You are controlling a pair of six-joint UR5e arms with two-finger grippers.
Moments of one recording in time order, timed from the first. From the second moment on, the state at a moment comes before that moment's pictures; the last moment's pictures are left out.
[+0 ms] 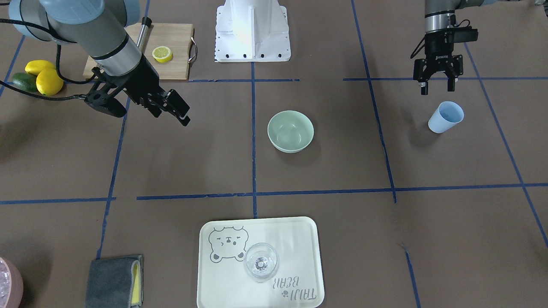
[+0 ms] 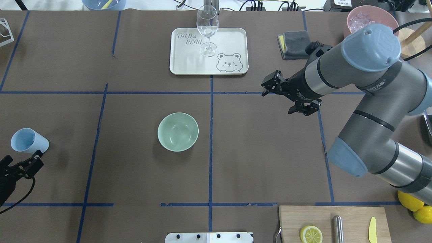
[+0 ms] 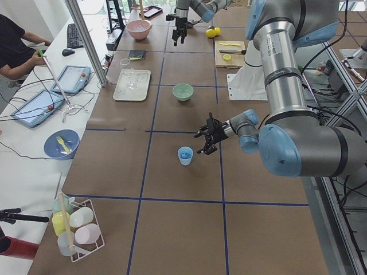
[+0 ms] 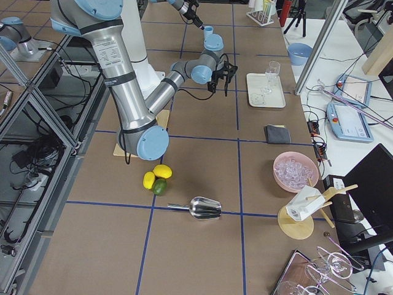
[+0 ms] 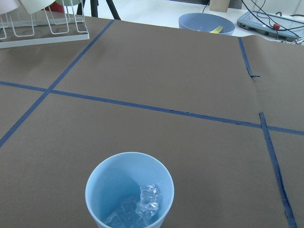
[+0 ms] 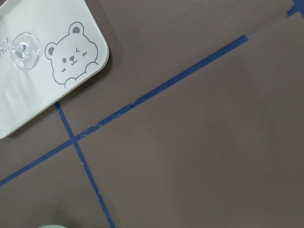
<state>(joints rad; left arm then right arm) -0.02 -1.02 -2.01 -2.33 -0.64 -1.81 0.75 -1.17 1.94 -1.37 2.07 1.66</state>
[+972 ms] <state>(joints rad) 0.00 -1.14 -1.77 -2.33 -0.42 -1.84 0.74 -1.18 1.94 -1.37 2.07 1.66</state>
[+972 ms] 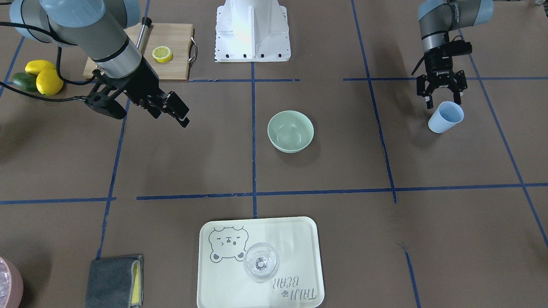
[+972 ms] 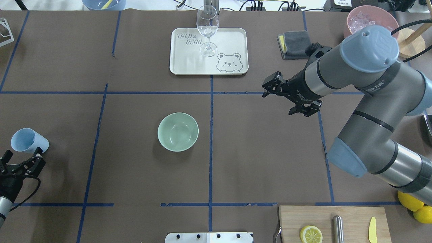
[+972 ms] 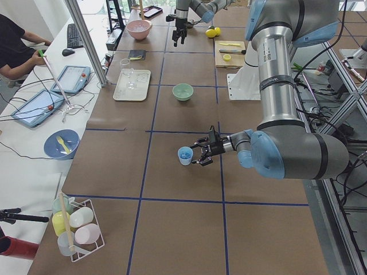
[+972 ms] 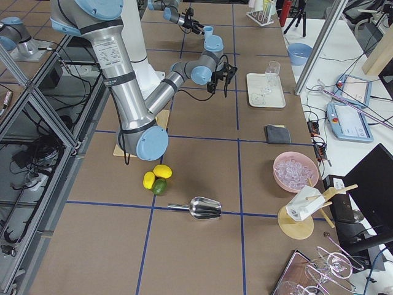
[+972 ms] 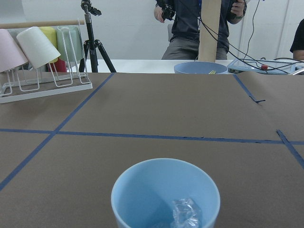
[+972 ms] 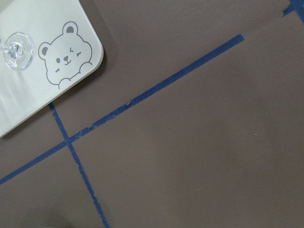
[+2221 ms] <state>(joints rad) -0.05 -1.21 -1.67 -2.33 -0.42 -1.84 0.74 -1.18 1.94 -1.37 2.07 1.66</state>
